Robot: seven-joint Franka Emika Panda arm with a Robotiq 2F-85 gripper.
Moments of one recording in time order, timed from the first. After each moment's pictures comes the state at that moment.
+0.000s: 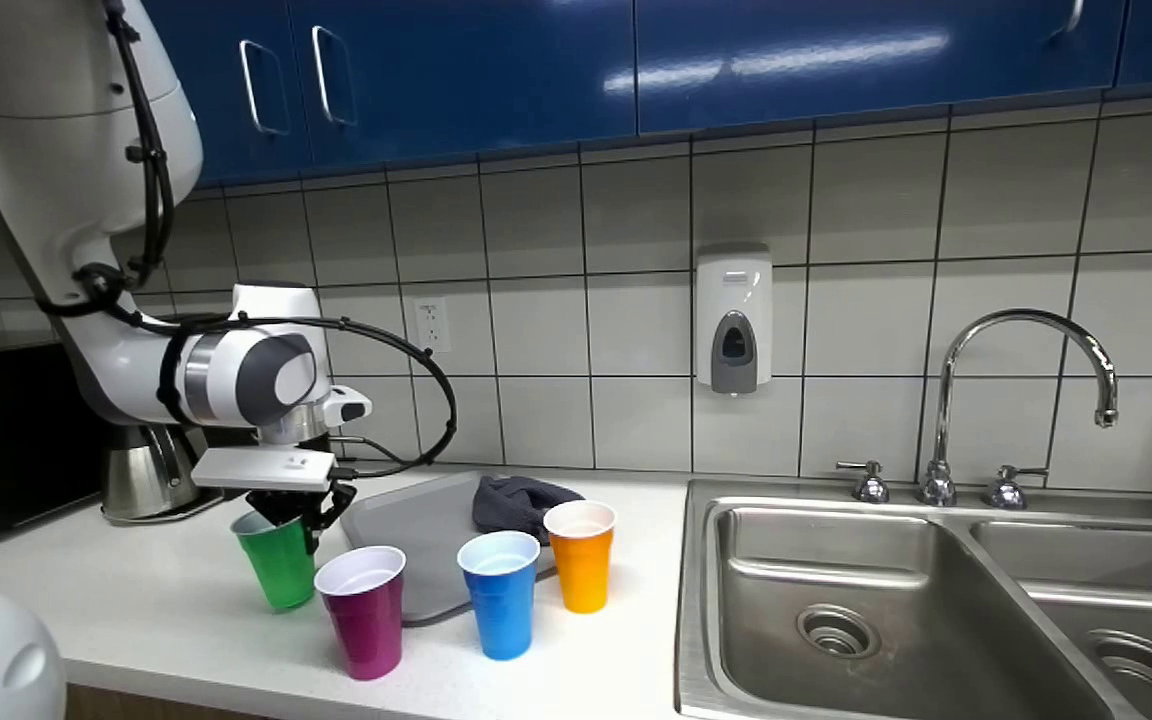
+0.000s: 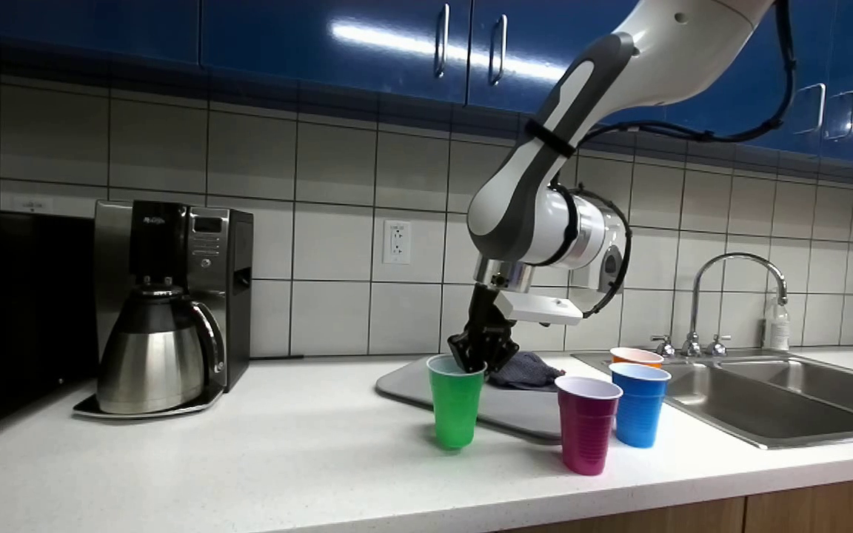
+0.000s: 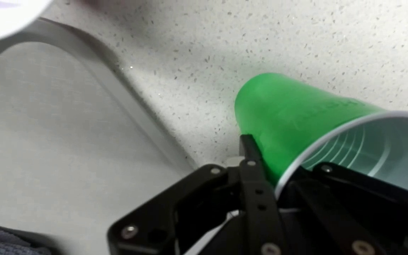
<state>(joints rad) 0.18 0.17 0.19 -2.41 0.16 2.75 -0.11</state>
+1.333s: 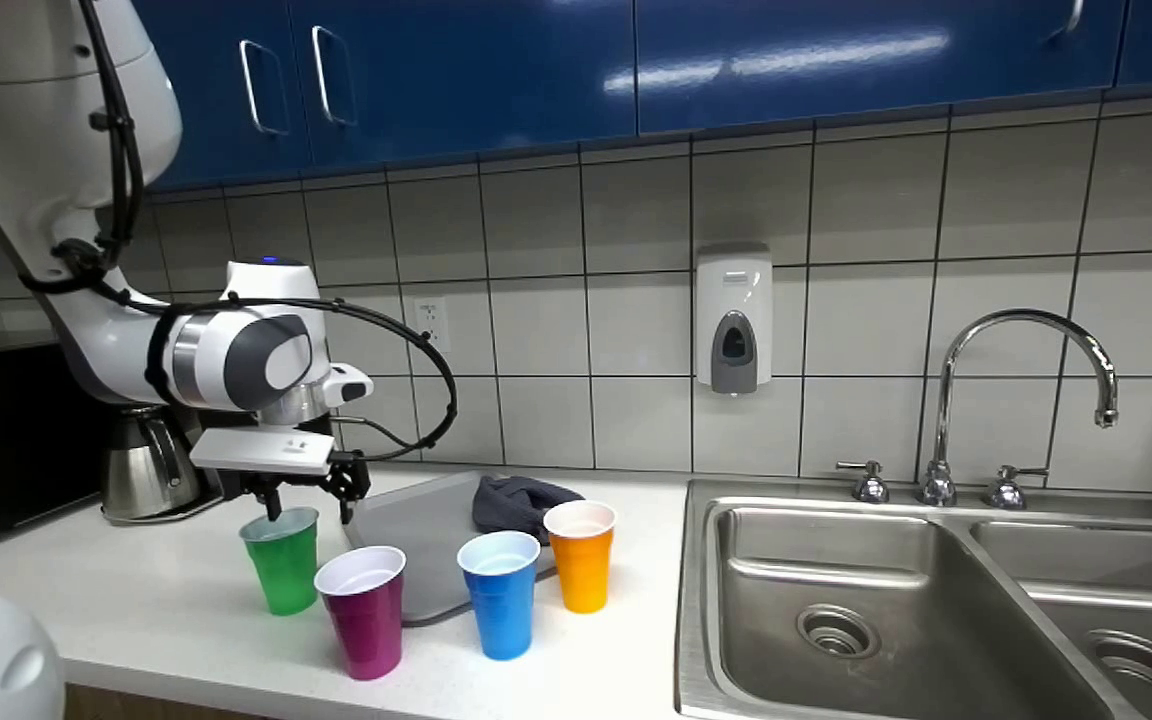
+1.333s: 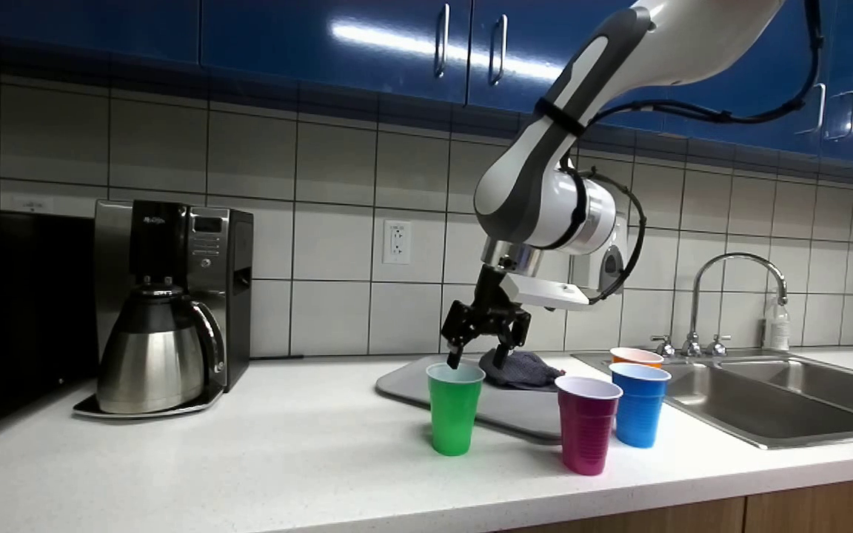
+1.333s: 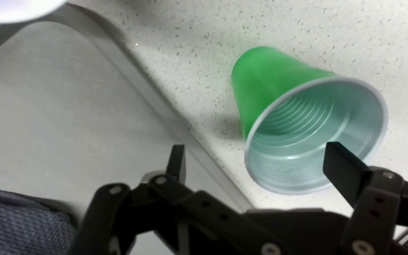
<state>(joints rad) 0.18 0.09 0.19 -2.44 0.22 2.78 -0.15</state>
